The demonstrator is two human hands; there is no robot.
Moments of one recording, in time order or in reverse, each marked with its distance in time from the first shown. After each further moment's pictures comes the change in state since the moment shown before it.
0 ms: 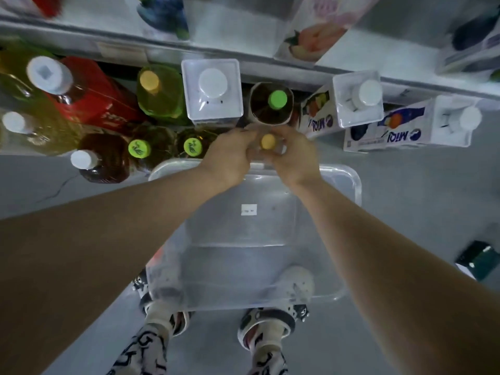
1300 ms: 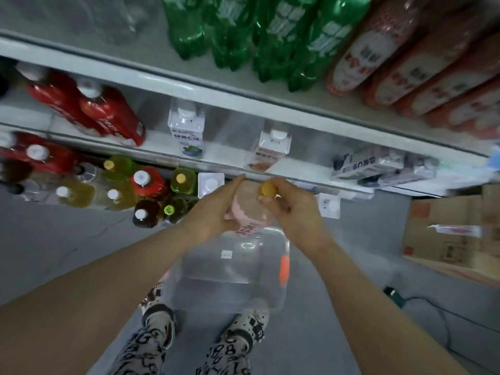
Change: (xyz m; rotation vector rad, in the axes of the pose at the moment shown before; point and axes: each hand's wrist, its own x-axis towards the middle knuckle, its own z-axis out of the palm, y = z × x) left_hand -0.112 0.171 -0.166 -0.329 -0.033 -0.012; right_hand -0.148 -0.159 -0.223 0.103 0.047 -0.317
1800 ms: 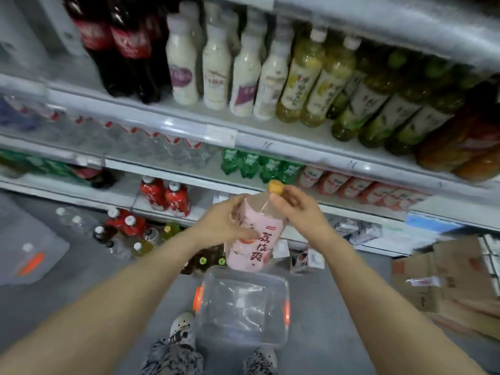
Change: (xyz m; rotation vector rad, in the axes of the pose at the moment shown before) left_hand -0.186 0.242 -0.142 -0.154 0.138 0.086; right_hand -0.083 -0.258 -0.134 0.397 -0.053 0.014
